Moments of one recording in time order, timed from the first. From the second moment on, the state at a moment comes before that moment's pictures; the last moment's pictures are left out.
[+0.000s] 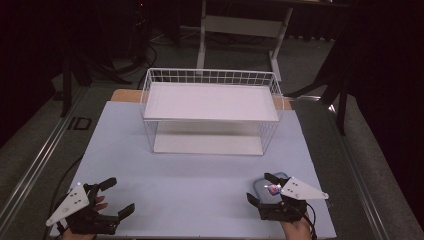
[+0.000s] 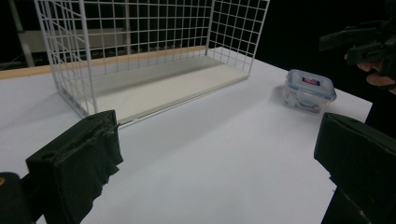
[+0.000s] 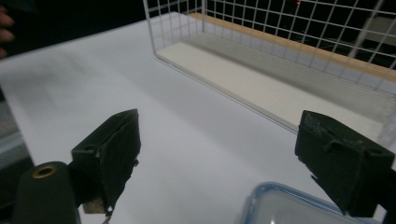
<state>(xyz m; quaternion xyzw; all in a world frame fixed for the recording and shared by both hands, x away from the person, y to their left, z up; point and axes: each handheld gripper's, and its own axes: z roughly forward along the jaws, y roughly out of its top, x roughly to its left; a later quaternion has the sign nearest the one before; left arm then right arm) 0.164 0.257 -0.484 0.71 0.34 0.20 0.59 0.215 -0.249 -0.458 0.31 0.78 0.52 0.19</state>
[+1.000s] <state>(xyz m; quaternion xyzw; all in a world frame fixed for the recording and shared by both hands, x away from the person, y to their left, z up) 0.163 0.251 -0.485 0.72 0.33 0.20 0.58 0.243 -0.297 -0.451 0.36 0.78 0.47 0.21</state>
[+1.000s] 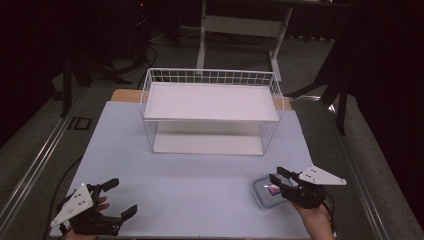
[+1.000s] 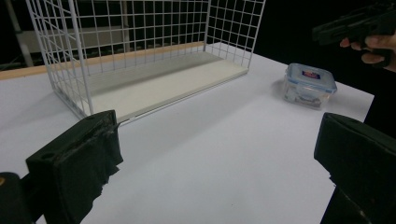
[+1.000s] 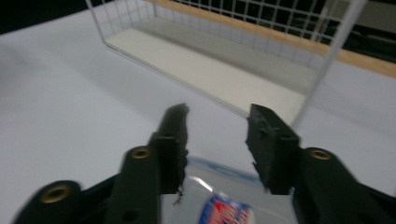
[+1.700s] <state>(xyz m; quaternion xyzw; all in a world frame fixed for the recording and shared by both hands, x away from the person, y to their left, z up) 0.166 0.249 -0.486 0.72 0.33 0.20 0.58 0.254 -0.353 -0.488 0.42 0.78 0.39 0.25</state>
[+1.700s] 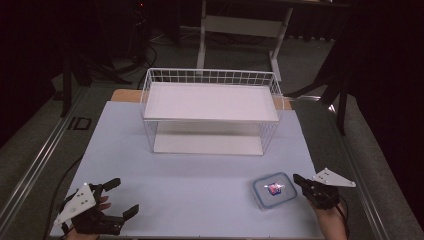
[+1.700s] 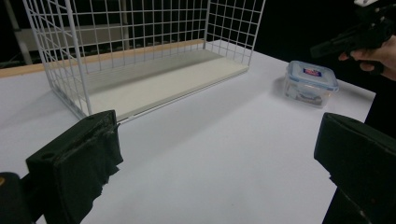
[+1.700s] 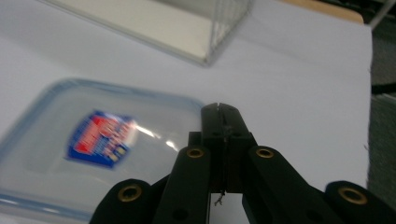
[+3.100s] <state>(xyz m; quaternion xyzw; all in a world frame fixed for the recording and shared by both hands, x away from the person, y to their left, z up) 0.172 0.239 -0.489 0.73 0.32 0.19 0.57 0.246 -0.305 -0.527 0.39 0.84 0.36 0.14</state>
